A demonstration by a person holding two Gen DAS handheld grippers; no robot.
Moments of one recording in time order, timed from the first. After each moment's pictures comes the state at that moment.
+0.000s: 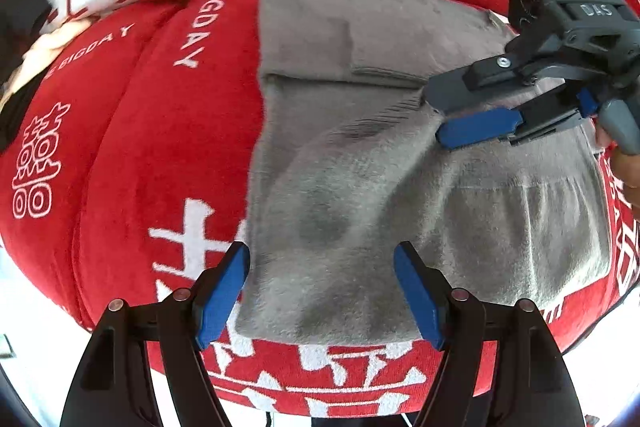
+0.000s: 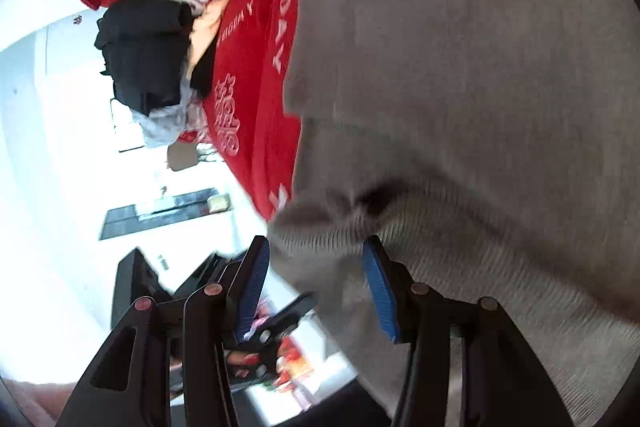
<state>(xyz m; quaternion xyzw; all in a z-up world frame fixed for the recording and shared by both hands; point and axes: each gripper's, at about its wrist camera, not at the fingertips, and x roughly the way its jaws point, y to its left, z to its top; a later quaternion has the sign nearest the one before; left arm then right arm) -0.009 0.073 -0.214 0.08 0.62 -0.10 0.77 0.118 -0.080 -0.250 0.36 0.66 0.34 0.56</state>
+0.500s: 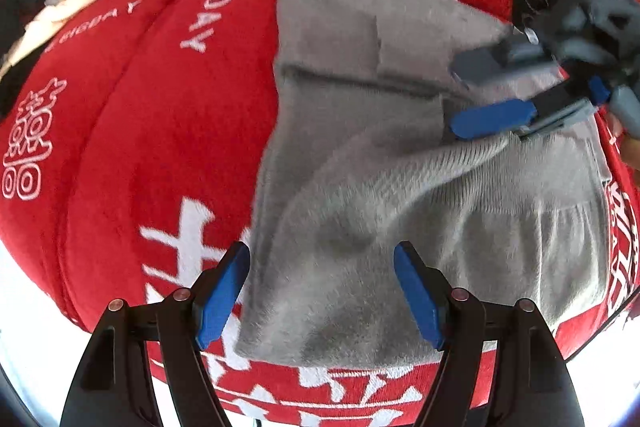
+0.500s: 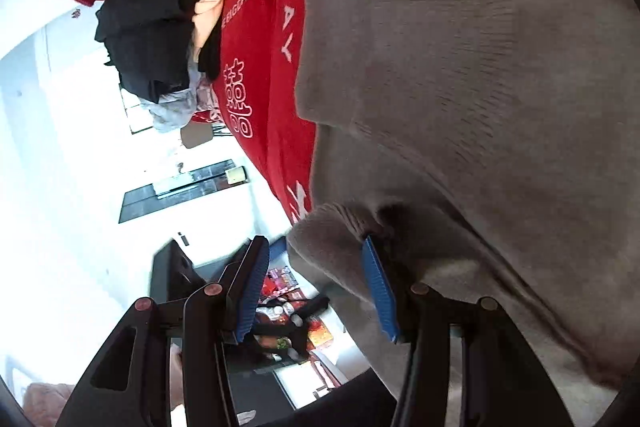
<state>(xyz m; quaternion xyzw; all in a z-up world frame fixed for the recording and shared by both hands) 0.007 0.083 -0.233 0.04 0.64 -0.09 0.76 0.143 -0.066 -0.267 0.38 0.69 0.38 0.48</state>
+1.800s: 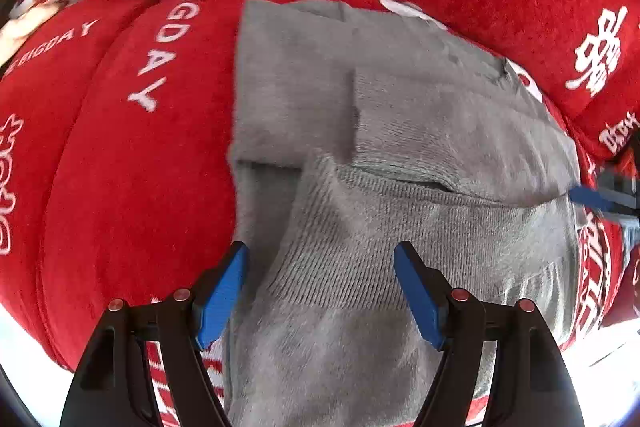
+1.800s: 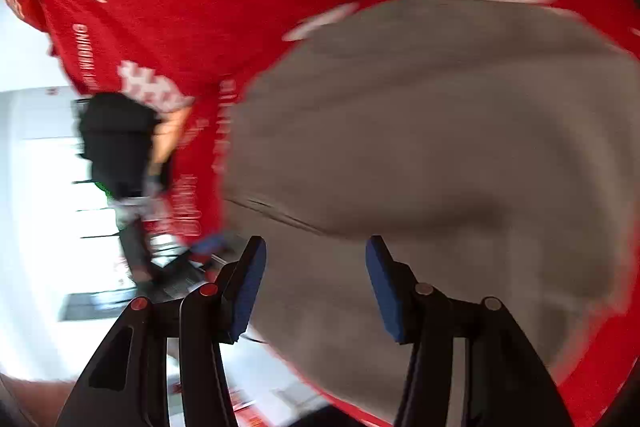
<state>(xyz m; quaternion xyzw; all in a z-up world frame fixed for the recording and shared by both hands) 0.079 0.067 -0.235 0.00 0.65 -0.14 0.75 0.023 -0.256 -0.201 0.38 0.60 0.16 0.69</state>
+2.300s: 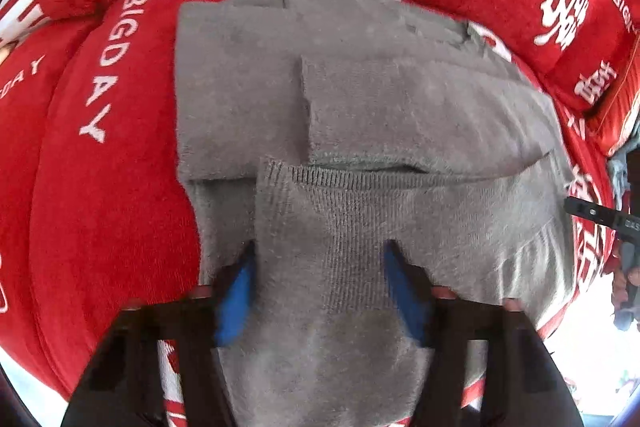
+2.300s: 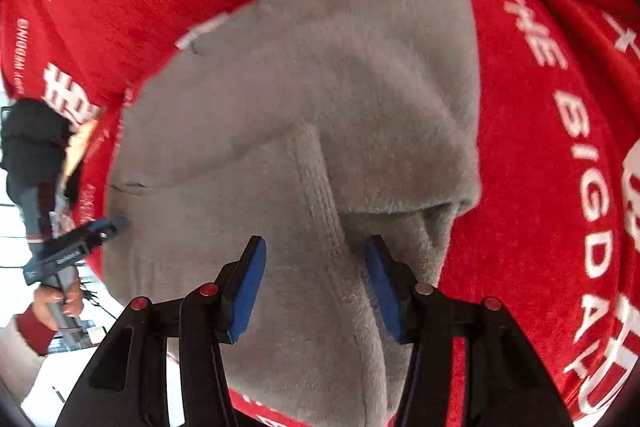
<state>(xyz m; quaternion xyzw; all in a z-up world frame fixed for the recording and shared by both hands) 0.077 0.047 -0.246 0.05 0.66 -0.21 0.72 -0.039 -0.276 -0.230 0.30 0.61 0.02 0.73</state>
